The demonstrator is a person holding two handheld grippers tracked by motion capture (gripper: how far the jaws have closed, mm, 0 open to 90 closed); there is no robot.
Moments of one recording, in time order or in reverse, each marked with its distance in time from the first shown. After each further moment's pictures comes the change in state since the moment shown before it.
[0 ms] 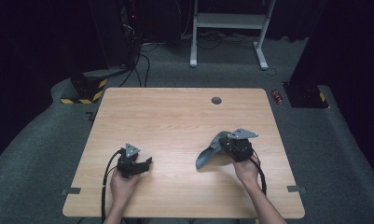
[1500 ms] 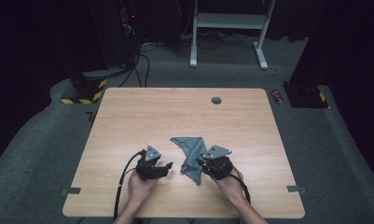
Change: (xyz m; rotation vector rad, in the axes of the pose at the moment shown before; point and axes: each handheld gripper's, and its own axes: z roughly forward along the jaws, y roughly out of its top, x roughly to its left) left arm -0.071 0.024 0.004 -0.022 -0.210 0.105; right arm 0.076 -0.011 0.010 0.058 0.101 -0.166
